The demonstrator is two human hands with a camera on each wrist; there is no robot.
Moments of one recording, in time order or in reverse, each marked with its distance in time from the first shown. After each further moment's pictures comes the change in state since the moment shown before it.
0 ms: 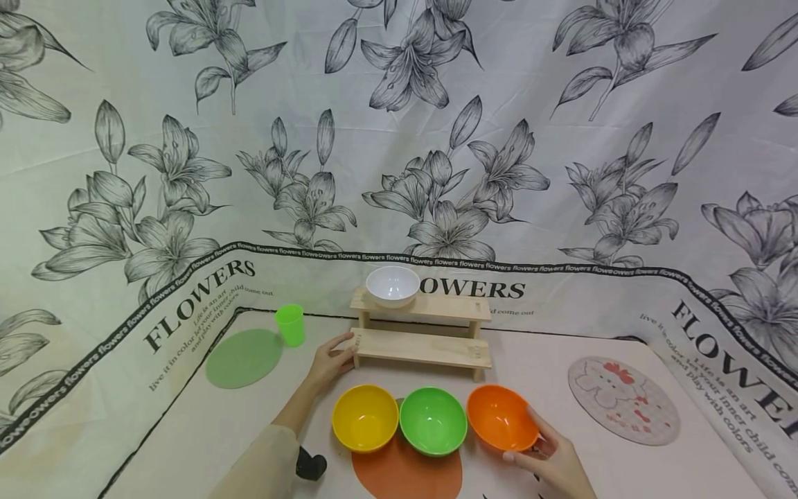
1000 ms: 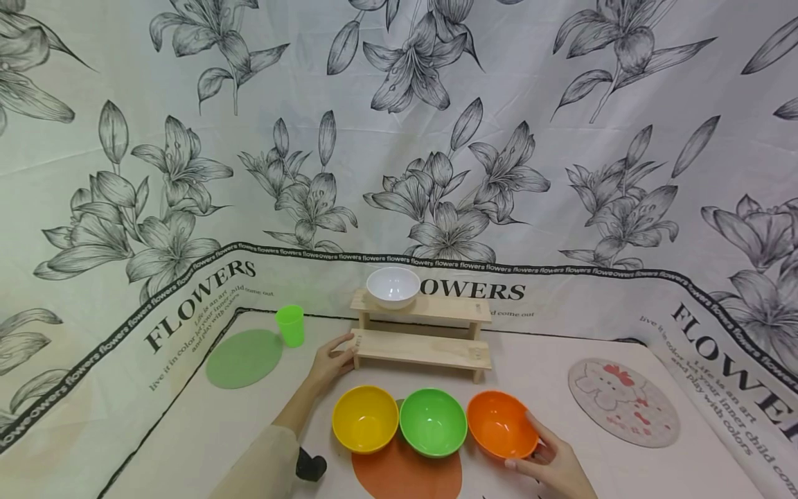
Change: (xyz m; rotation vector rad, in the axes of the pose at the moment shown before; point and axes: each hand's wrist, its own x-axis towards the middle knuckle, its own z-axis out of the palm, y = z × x) left_hand -0.019 0.028 0.001 -0.008 -0.027 0.013; right_hand 0.000 0.003 0.000 -0.009 -0.040 0.000
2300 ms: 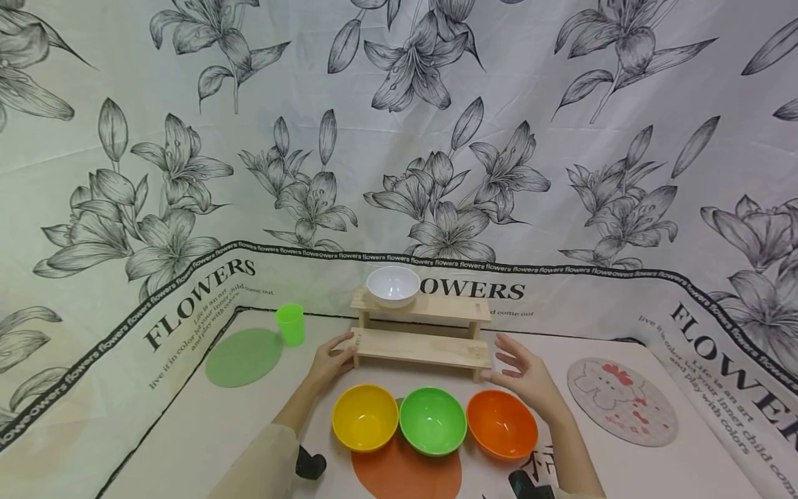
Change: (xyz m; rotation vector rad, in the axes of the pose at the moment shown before) left_hand 0.018 -0.027 -0.003 0.021 0.035 0.003; right_hand 0.047 -0.086 -0.021 -0.085 0.034 -0.545
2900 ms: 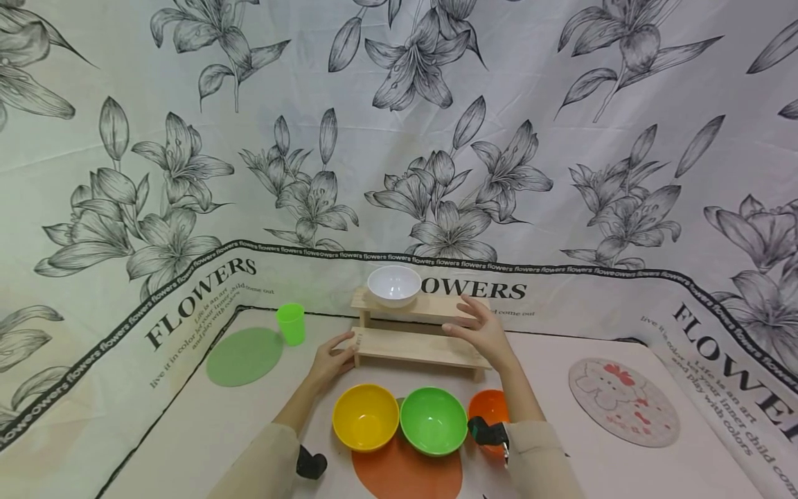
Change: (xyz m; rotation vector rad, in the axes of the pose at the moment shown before) left_hand -0.017 0.027 0.001 -0.030 -0.035 -0.001; right_hand 0.084 -0.015 0.034 0.200 -0.013 -0.010
